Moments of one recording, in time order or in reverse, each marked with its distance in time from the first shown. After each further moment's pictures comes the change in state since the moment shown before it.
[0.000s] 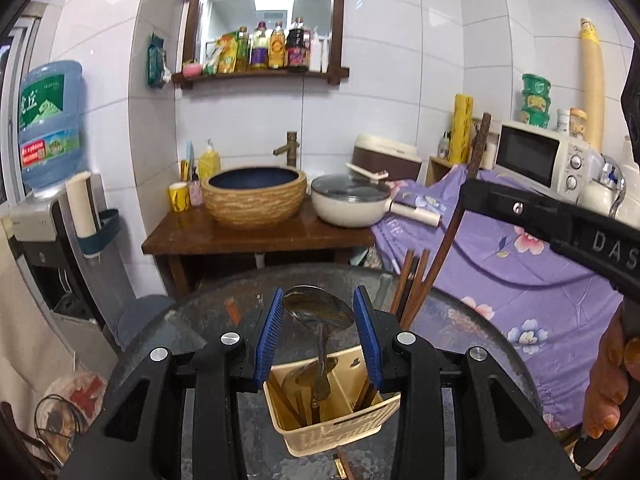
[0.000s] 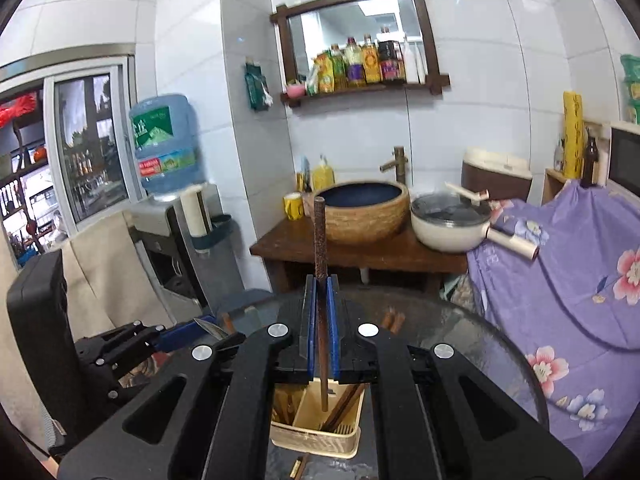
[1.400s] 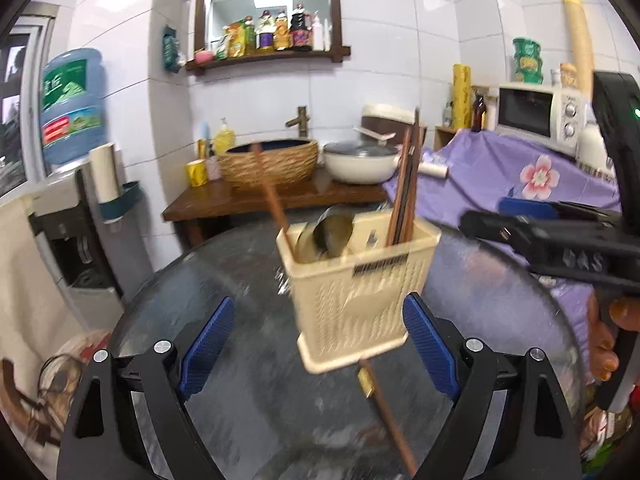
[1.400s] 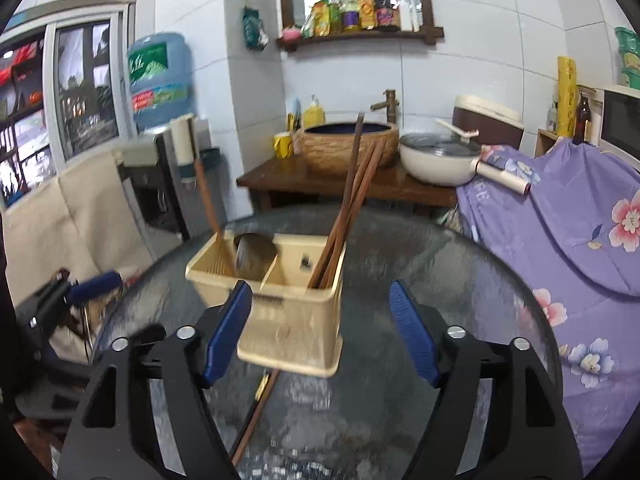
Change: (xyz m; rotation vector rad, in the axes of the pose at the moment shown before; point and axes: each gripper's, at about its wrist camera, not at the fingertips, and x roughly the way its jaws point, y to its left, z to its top) left arm -0.036 0.001 -0.132 0.061 0.019 0.088; right arm -0.003 -0.006 -0.149 -0.052 0.136 -0.038
